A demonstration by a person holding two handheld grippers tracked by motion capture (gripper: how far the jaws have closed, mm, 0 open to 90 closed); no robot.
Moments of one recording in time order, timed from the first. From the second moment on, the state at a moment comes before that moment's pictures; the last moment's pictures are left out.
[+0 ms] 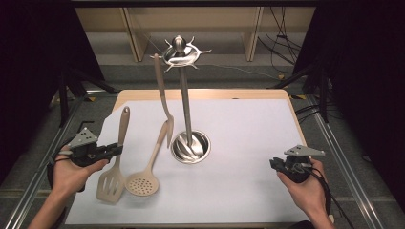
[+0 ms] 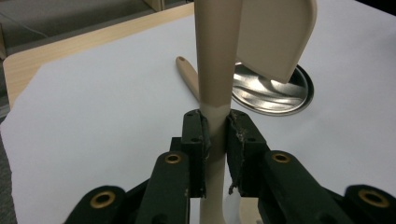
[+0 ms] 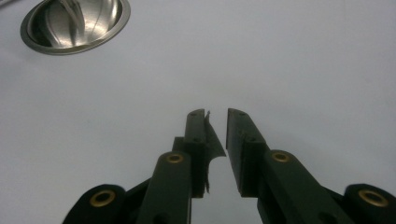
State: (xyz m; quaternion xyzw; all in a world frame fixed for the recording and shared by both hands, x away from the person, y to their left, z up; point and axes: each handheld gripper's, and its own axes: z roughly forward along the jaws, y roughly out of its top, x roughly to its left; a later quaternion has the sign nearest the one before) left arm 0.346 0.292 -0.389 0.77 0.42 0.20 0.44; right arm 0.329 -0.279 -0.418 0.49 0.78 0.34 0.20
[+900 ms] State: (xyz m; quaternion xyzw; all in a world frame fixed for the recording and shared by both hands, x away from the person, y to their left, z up) left arm 0.334 0.275 -0.343 0.77 0.35 0.19 0.49; right arm 0.329 -0.275 -0.416 0.50 0.77 0.34 0.20
